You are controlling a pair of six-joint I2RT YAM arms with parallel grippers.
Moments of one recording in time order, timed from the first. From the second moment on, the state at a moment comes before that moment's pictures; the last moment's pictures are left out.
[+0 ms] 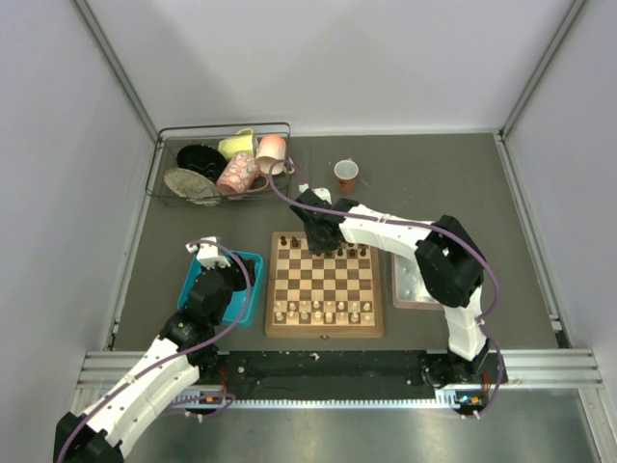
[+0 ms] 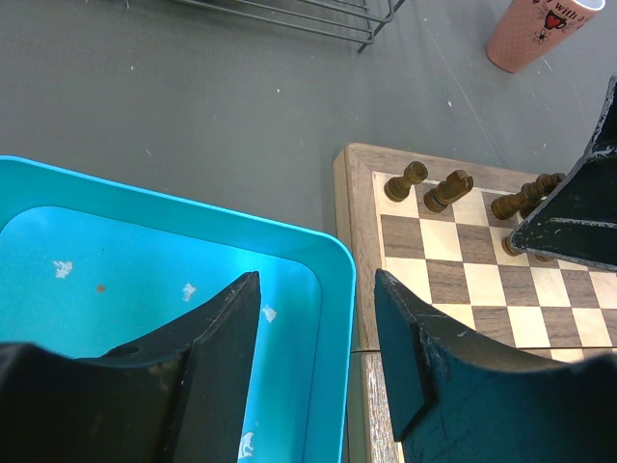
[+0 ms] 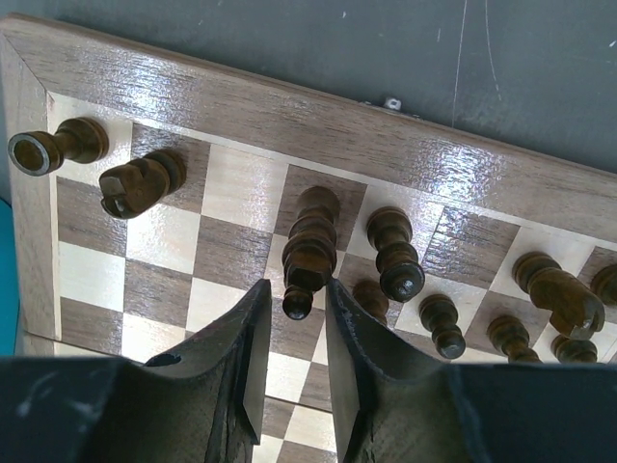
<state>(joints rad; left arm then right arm) -0.53 0.44 0.16 0.00 -0.35 -0.47 0.89 1.99 1.53 -0.65 0.23 0.61</state>
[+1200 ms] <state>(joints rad) -0.53 0.44 0.16 0.00 -0.35 -0.47 0.35 1.19 0.78 -0.66 0.24 0.62</state>
